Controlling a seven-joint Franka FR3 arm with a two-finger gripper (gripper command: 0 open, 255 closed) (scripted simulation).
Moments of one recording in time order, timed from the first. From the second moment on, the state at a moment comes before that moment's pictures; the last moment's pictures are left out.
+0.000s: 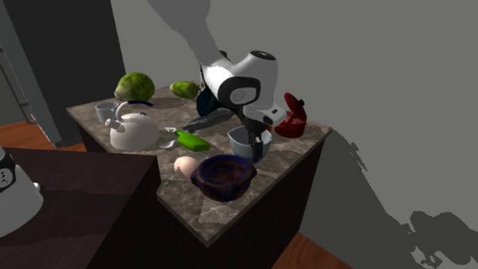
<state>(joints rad) 0.26 0.72 0.23 -1.88 -0.02 2.66 0.32</state>
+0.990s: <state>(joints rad) 0.26 0.70 0.24 -1.89 -0.01 2.65 0.32</state>
